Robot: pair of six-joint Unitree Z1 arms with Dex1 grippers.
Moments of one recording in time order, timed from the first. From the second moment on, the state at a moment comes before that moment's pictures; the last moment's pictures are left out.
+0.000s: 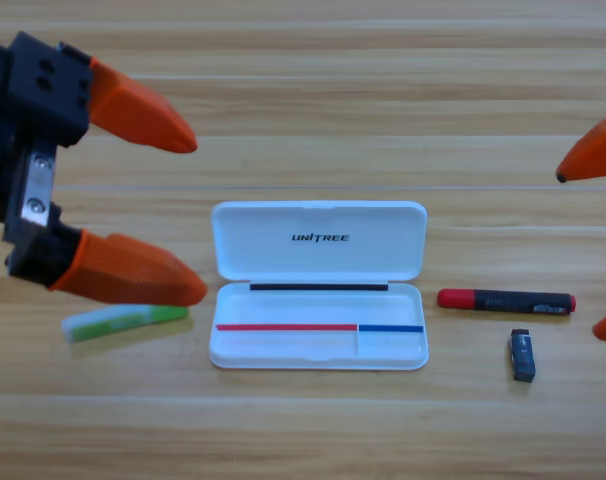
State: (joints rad) arm 0 -1.00 1.29 -1.25 0.69 -0.15 0.35; arm 1 0.88 1.27 -1.24 0.75 0.42 -0.43
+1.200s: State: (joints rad) arm 0 -0.62 1.64 -1.43 0.89 0.16 0.65; arm 1 0.83 1.39 -1.28 0.85 0.08 0.31
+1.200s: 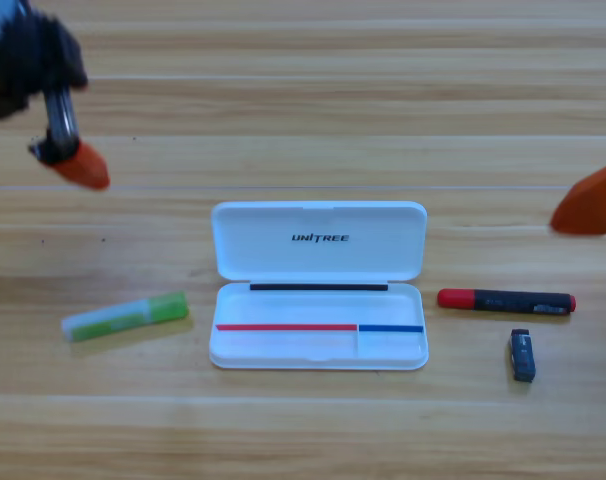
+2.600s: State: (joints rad) arm 0 -0.59 1.91 -1.10 0.58 0.09 0.69; arm 1 0.75 2.03 -1.27 0.79 0.01 0.67
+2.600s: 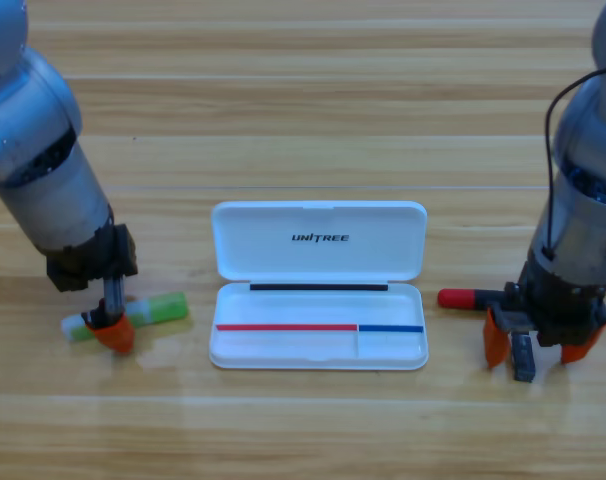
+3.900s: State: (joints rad) arm 0 -0.59 1.93 -1.07 0.54 0.08 0.69; arm 1 0.82 2.23 -1.96 1.31 0.10 -0.62
